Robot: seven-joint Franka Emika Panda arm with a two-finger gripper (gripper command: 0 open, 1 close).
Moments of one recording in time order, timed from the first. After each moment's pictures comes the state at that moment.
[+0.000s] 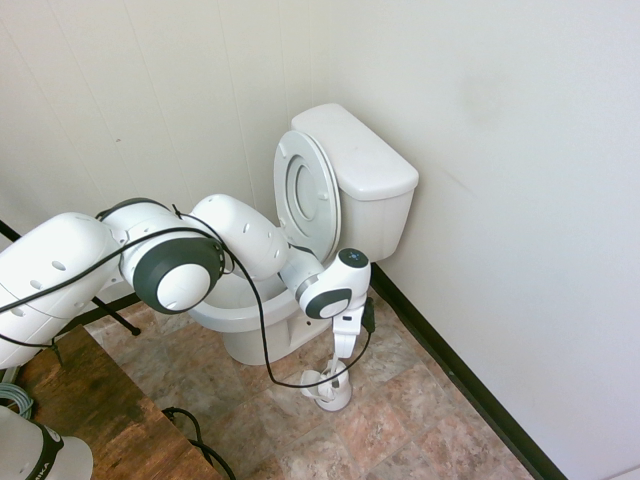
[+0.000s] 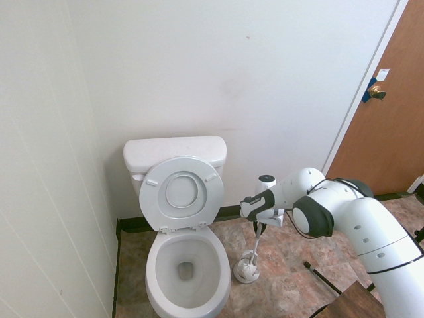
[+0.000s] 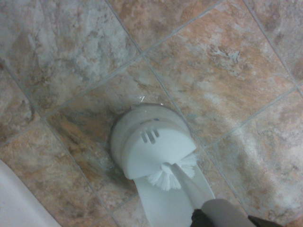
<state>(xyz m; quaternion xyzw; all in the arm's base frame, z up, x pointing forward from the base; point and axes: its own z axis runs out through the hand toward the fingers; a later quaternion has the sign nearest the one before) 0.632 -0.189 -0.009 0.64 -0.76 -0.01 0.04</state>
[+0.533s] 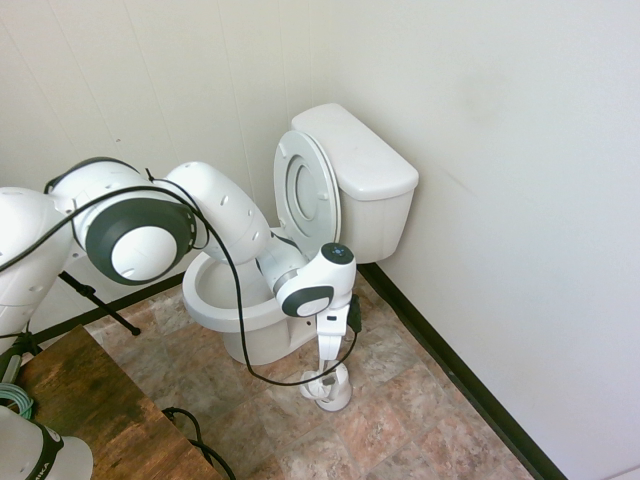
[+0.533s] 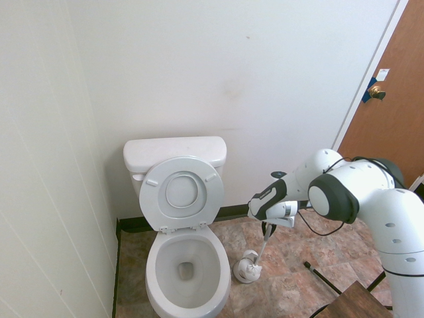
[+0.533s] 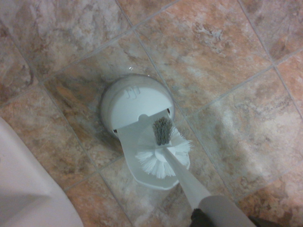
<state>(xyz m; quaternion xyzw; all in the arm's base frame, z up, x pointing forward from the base) 0.577 -0.181 0.064 0.66 -0.75 -0.03 0.03</state>
